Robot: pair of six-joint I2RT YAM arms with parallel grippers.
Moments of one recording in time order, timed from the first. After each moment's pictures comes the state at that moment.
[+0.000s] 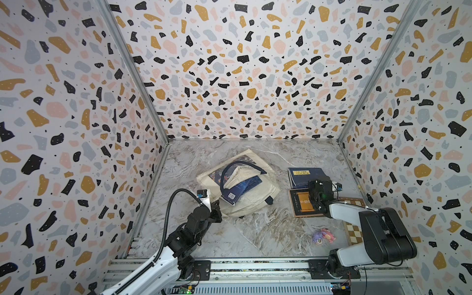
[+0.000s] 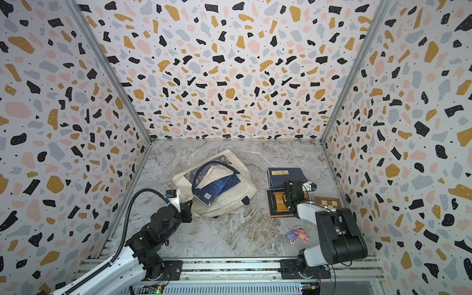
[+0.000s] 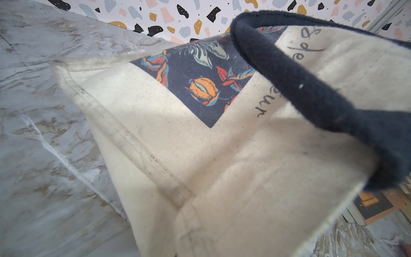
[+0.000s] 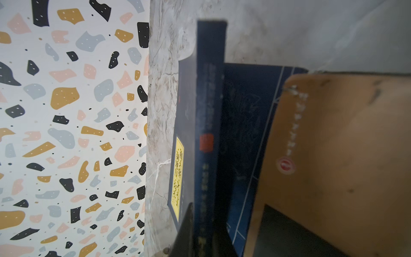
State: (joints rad) left arm -0.65 0.59 0.25 -0.09 -0.29 -0.52; right arm 0.18 1.46 0.51 0.39 0.24 1.49
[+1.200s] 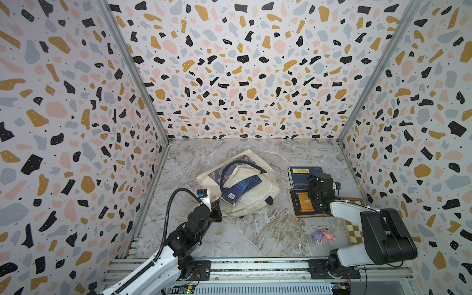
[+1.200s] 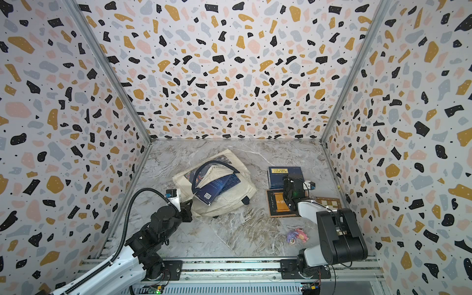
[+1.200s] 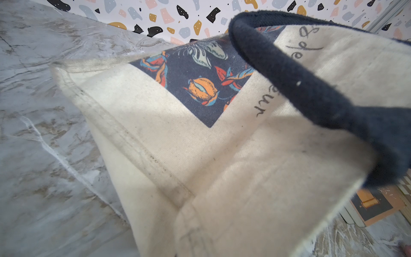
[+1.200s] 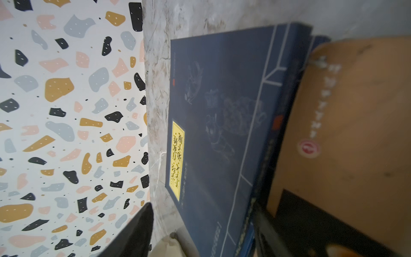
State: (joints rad) left arm -0.65 0.59 0.26 -0.09 -0.29 -0.52; right arm 0.17 1.41 0.52 0.32 0.14 1.50
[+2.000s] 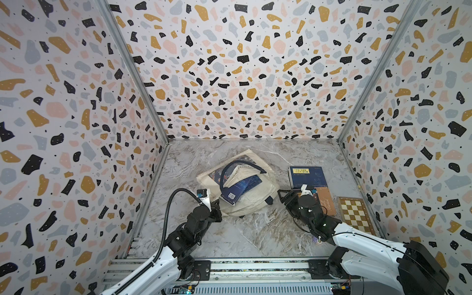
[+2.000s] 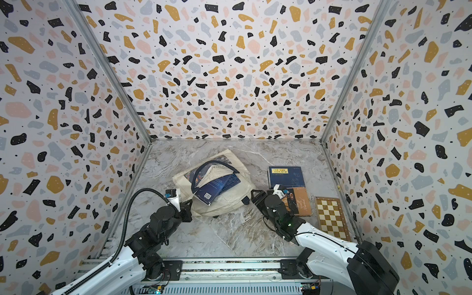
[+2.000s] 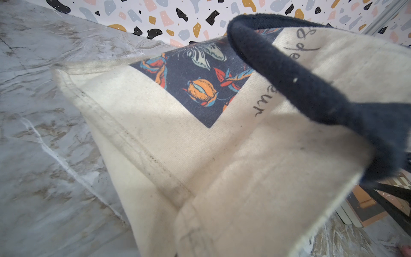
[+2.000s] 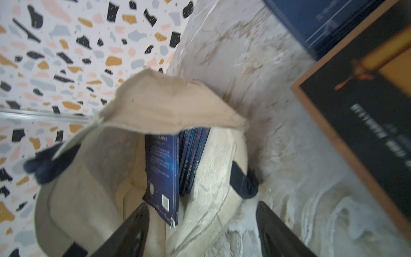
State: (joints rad) left arm -0.65 0.58 0.26 -0.09 -0.29 -0.52; right arm 0.82 1.04 0.37 0.24 0.25 1.27
